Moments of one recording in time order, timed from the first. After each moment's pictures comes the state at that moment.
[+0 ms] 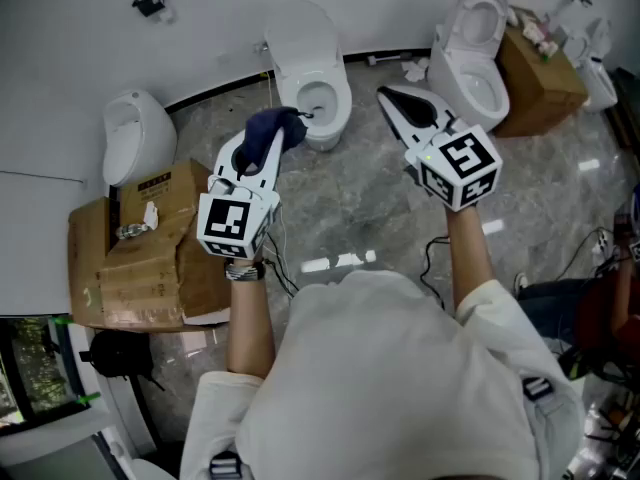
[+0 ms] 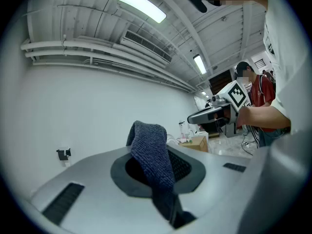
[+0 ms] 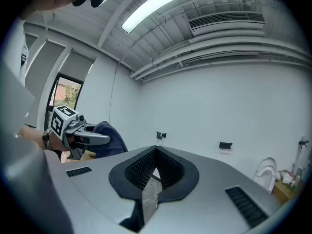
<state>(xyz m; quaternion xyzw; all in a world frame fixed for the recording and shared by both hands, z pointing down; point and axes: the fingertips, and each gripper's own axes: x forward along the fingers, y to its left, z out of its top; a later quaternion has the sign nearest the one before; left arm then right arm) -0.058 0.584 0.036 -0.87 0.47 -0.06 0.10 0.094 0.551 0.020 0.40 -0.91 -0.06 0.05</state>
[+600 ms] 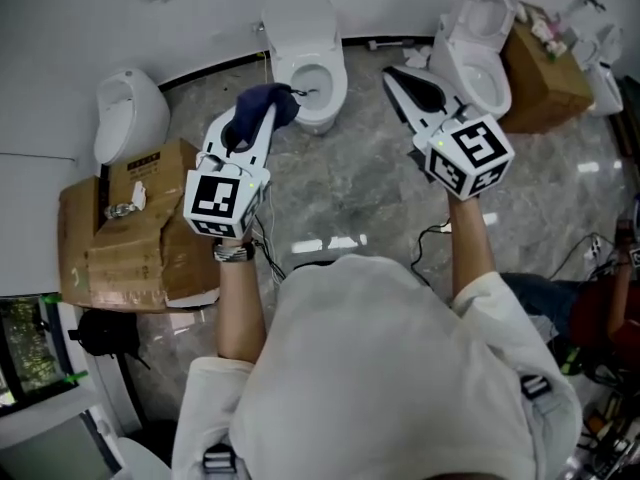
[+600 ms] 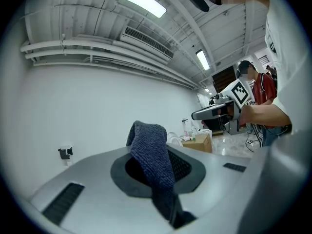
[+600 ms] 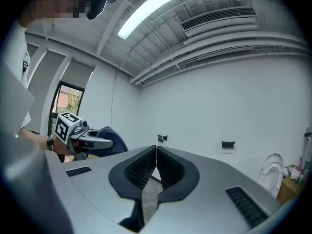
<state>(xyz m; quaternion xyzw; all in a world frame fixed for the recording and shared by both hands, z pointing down) -0.029 0.552 0.039 -0.86 0.49 -0.07 0.10 0.135 0.525 0.018 0.38 -0.93 -0.05 0.01</state>
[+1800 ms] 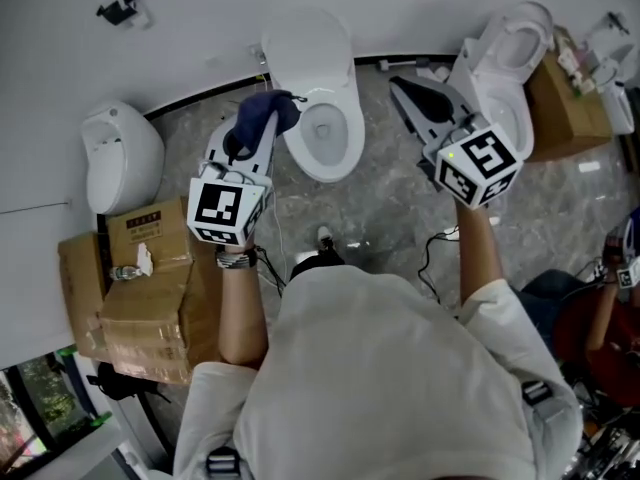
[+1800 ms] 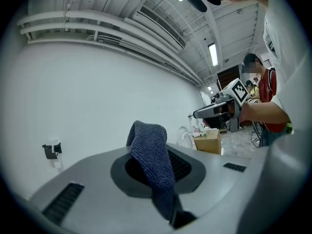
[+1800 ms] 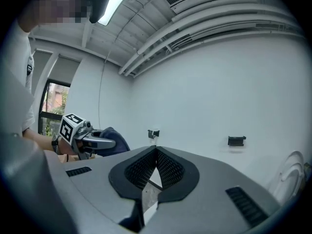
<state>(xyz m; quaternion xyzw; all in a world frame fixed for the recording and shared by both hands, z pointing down) -0.101 0.245 0.071 -0.88 0.47 -0.08 0.07 0.068 0.226 0.043 0.37 -0.93 -0.02 0.04</state>
